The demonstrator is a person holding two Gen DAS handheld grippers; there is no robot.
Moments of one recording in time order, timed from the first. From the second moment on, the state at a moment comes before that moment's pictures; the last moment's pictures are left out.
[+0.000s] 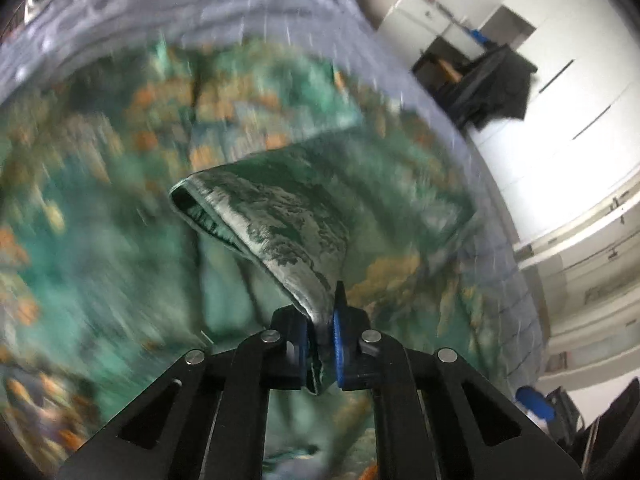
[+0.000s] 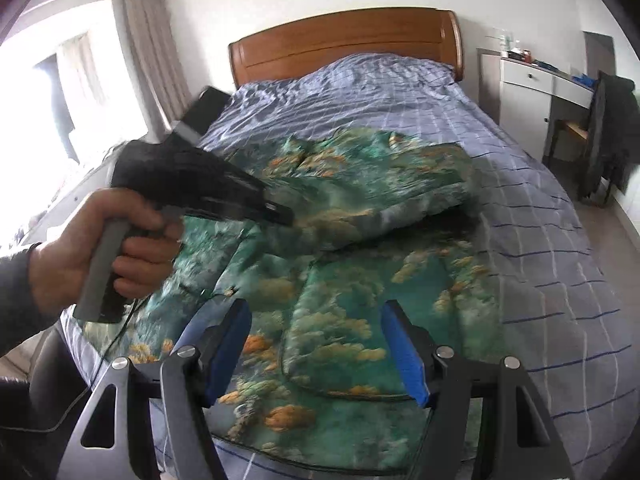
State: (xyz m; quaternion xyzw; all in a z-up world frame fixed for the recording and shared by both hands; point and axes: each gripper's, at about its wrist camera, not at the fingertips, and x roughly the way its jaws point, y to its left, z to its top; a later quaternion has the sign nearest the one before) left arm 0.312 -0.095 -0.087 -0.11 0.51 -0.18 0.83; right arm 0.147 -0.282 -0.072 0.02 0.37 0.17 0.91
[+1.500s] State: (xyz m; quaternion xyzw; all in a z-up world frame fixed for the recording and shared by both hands) left arm 0.398 -0.029 -0.168 -0.08 0.50 -0.09 0.86; right arm 0.414 -0.334 -0.146 0.00 0.53 0.15 0.83
